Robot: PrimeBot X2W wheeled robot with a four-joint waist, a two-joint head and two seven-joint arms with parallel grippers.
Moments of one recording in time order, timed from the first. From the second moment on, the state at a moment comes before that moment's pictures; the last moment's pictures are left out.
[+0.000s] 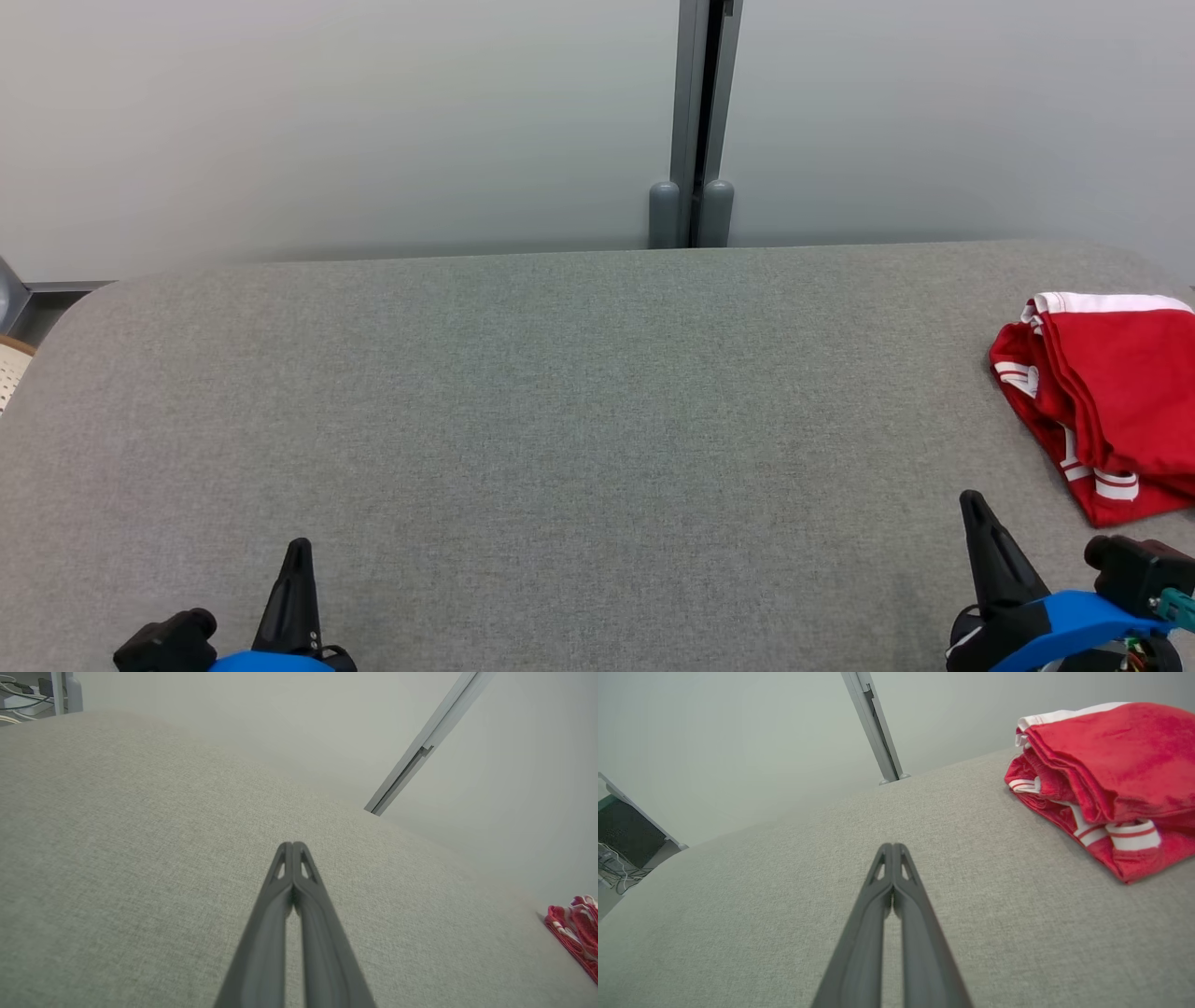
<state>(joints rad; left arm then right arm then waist) 0.03 0.11 -0.06 0.38 -0.57 -0.12 -0.20 0.01 -0.05 -0.09 0.19 0.38 0.13 -0.01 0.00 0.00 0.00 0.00</state>
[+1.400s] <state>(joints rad) -0.04 0.08 0.02 0.31 -1.08 -0.12 -0.05 -0.04 -0.05 -0.10 0.21 0.98 0.13 0.05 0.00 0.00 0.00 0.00</state>
